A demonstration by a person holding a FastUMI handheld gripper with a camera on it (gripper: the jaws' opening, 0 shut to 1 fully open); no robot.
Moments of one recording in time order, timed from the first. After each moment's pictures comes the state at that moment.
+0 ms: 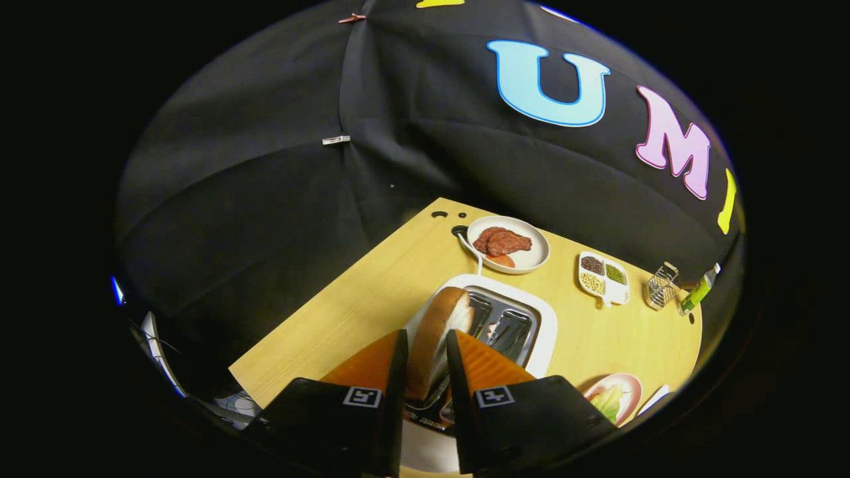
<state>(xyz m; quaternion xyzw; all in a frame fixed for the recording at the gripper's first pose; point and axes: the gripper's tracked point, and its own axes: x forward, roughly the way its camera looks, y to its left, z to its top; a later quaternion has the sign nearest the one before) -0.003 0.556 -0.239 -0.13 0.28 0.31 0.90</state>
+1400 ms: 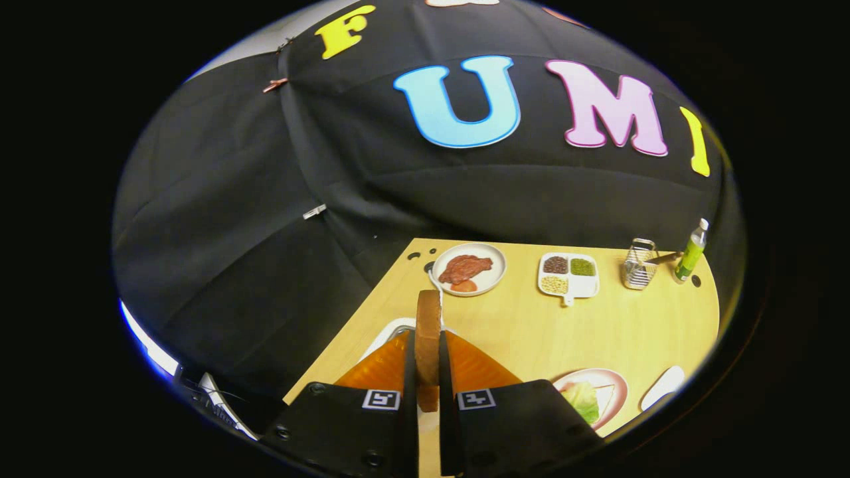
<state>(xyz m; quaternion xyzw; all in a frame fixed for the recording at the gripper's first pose) 0.042 0.433 -0.123 0.03 0.28 0.30 0.91</state>
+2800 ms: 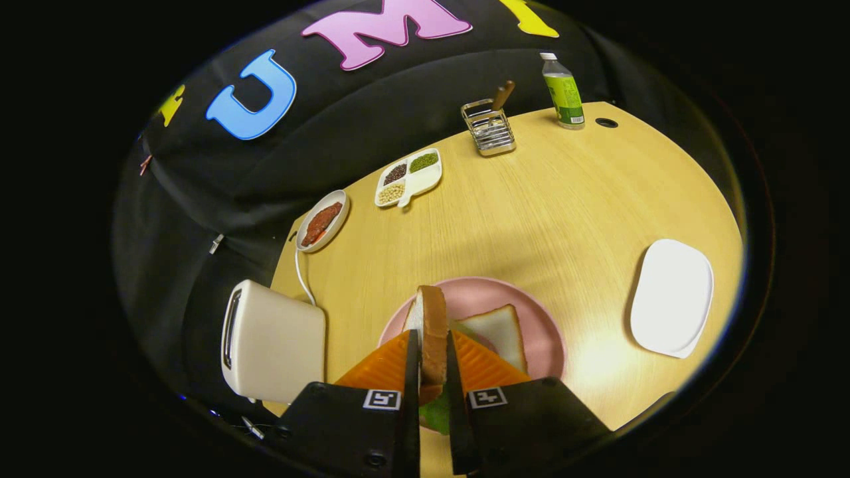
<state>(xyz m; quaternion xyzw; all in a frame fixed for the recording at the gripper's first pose) 0.073 0.204 -0.325 0.18 0.42 0.14 0.88</state>
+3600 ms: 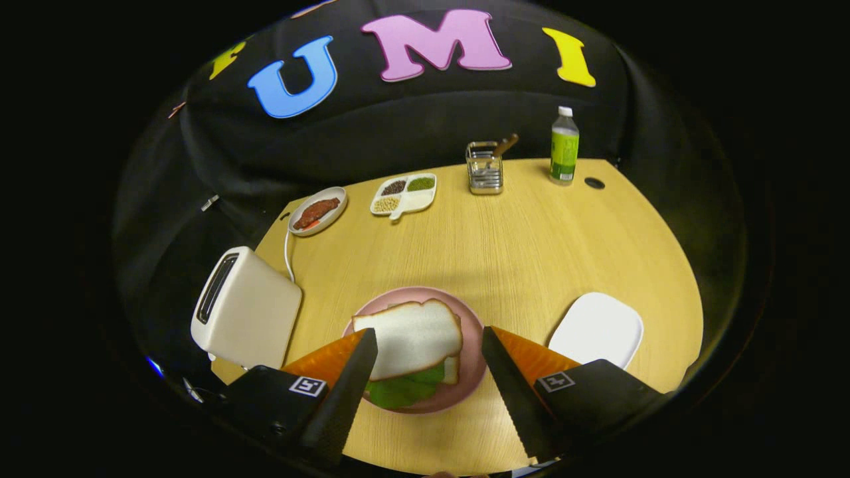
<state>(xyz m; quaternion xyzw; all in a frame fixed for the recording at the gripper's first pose) 0.050 0.157 -0.251 0.04 0.35 0.15 0.92</state>
